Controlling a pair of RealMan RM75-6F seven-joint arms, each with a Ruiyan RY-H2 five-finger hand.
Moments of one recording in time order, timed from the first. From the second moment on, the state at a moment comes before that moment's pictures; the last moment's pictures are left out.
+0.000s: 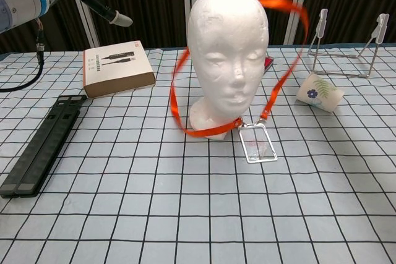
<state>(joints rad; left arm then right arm) -0.83 -1.47 -0.44 -1.53 0.87 1.02 0.13 0.84 -1.26 0.41 -1.46 -0.84 0.95 0.06</state>
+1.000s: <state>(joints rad) -0.53 -1.16 -0.17 -1.77 1.08 1.32 0.33 0.57 -1.02 0.19 -1.60 -1.19 1.08 0.06</state>
